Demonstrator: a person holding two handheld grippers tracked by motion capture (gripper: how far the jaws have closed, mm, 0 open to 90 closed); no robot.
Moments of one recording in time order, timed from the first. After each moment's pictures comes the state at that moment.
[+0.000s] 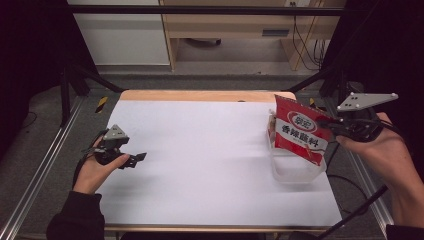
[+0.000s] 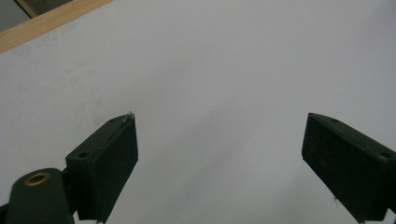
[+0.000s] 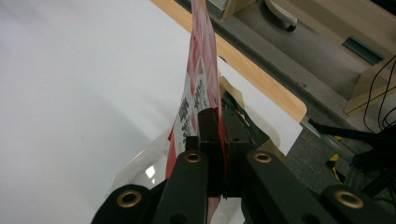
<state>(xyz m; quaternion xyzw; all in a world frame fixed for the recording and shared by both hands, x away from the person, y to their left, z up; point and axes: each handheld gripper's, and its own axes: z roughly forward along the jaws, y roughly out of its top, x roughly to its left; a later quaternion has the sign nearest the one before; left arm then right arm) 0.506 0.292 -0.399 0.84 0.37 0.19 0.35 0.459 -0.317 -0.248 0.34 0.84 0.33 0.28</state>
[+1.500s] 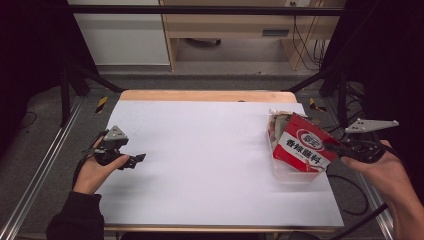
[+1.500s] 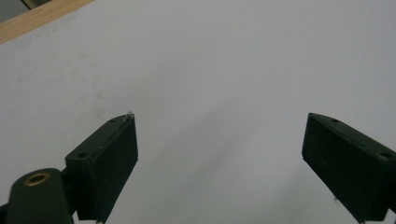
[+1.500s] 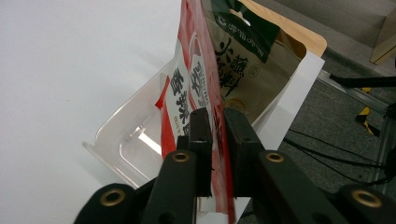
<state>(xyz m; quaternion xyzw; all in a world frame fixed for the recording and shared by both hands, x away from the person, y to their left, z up) 0.506 0.293 -0.403 0.84 0.37 0.19 0.34 0.452 -0.363 -0.320 0.41 0.82 0.33 0.23</state>
